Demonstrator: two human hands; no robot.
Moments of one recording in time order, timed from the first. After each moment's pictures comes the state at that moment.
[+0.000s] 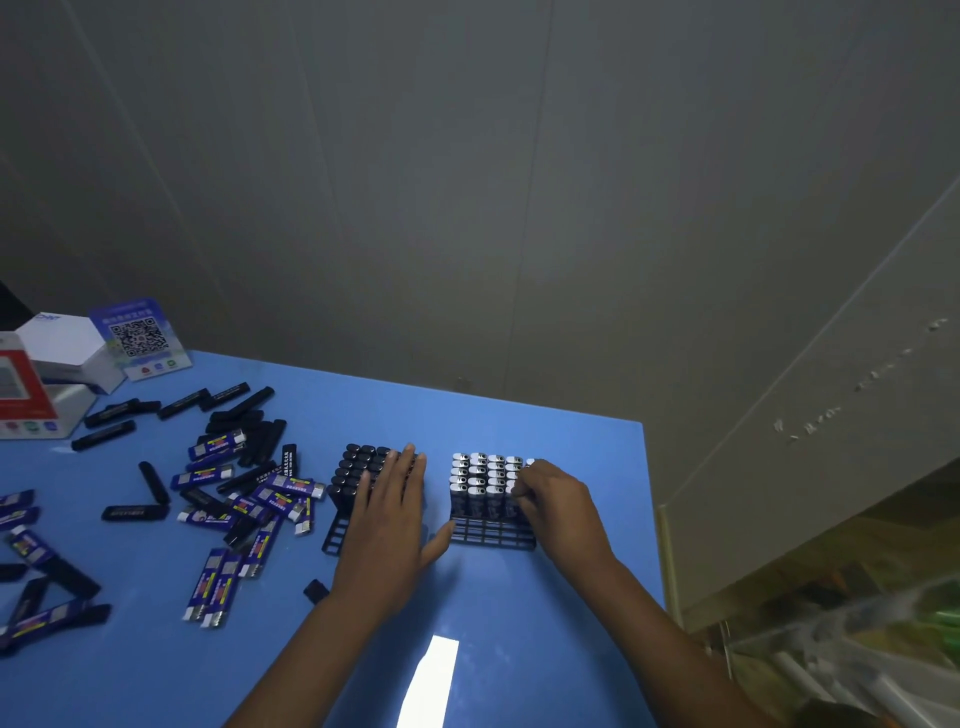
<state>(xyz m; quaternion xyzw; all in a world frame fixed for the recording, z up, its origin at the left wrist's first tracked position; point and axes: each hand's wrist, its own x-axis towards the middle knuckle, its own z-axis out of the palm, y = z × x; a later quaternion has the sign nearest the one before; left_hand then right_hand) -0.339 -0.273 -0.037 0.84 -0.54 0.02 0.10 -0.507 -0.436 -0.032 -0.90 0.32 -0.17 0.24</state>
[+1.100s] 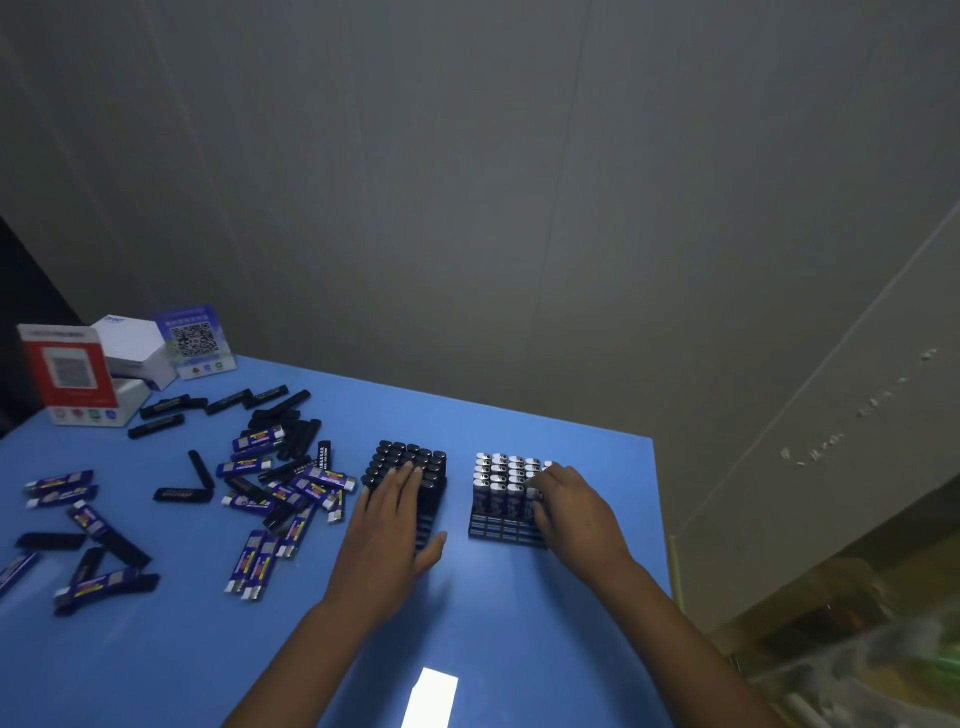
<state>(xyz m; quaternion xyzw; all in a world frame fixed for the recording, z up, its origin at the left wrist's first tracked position) -0.341 -0.219 -0.015 0.85 -0.51 -0.04 0.12 -0.514 -0.404 -0.002 -0.93 0.33 -0.08 0.13</state>
